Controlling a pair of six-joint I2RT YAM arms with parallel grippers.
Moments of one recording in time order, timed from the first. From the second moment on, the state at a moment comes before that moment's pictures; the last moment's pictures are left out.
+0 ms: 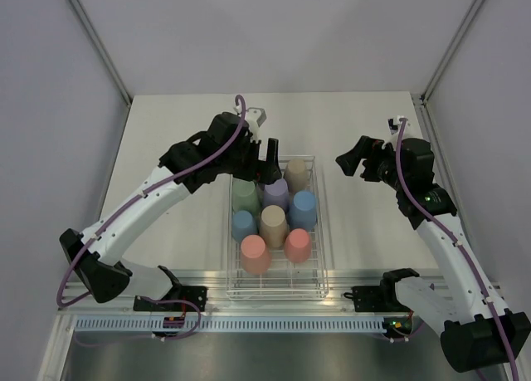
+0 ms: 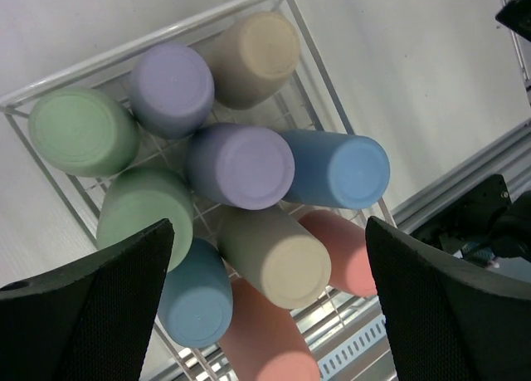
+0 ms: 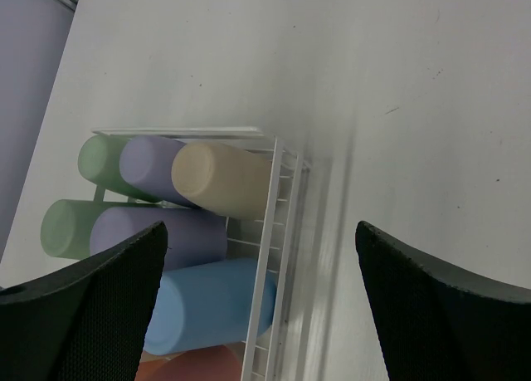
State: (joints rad) left arm -0.75 1.38 1.50 -0.82 0.01 -0.42; right arm 0.18 0.93 0.90 -0.36 -0.24 0.44
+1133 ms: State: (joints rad) left arm -0.84 1.66 1.56 -0.87 -0.15 -0.35; right arm 0.18 0.89 0.87 -0.38 -0.24 0.44
